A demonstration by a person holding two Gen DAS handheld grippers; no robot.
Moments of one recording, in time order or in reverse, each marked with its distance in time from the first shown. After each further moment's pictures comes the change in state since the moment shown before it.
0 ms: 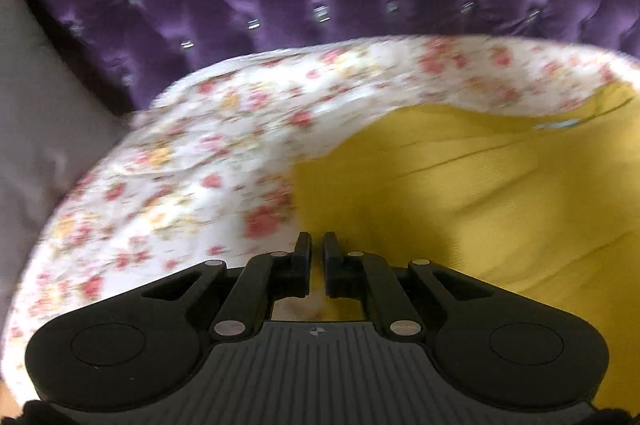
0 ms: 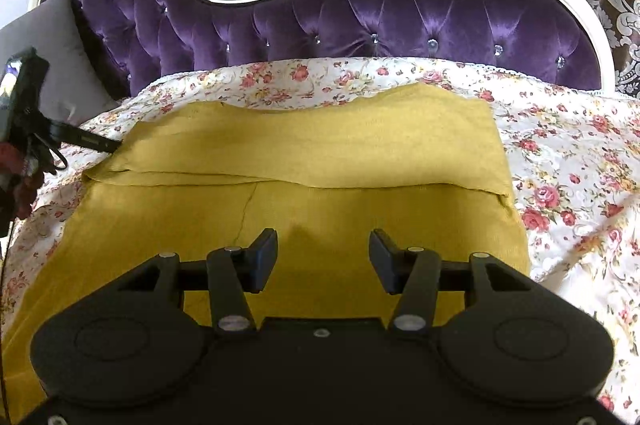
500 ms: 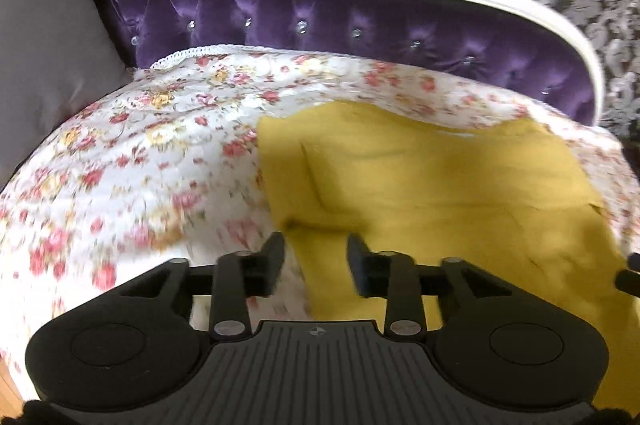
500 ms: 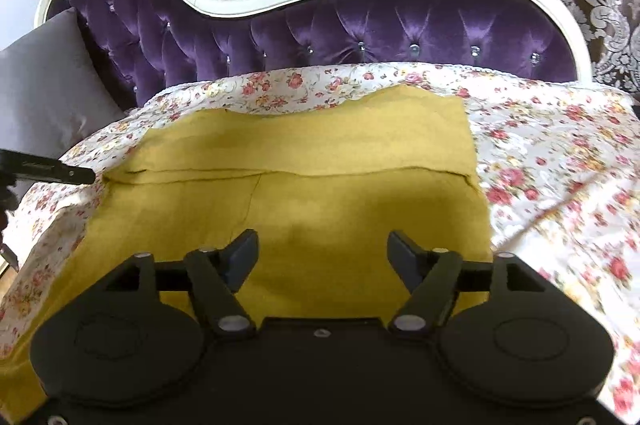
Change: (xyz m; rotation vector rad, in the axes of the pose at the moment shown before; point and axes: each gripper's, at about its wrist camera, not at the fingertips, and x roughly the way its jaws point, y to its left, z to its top) left arm -0.109 0.005 -0.061 -0.181 -0.057 -0.222; right arm -0.049 -0.008 -0.014 0.038 -0.021 0.003
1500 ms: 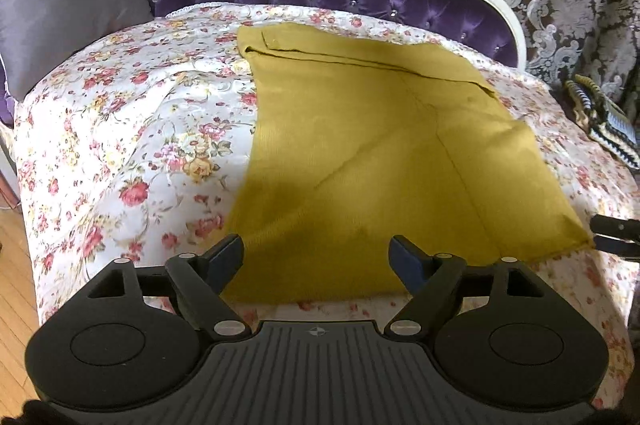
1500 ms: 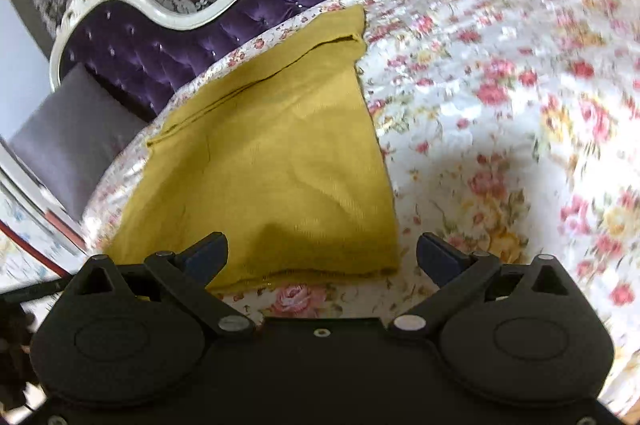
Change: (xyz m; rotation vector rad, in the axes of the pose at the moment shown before) left arm -0.143 -0.056 -0.183 -0.024 -0.015 -0.054; right arm -0.119 -0.079 -0.133 0.351 0.043 0.138
